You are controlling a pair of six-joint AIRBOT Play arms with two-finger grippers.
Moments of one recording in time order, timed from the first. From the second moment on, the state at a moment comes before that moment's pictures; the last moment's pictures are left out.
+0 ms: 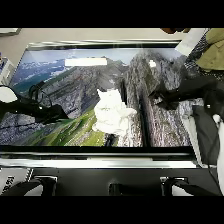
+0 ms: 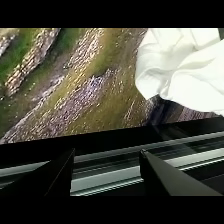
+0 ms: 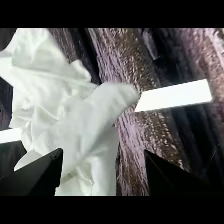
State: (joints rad) left arm -0.04 -1.16 1.12 1.10 -1.42 -1.68; right arm -0.06 -1.36 1.25 2.18 -1.19 -1.33
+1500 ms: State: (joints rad) left arm -0.22 -1.39 0.84 0.71 -0.94 -1.54; right arm 0.06 -1.61 1.25 2.22 -1.08 -1.38
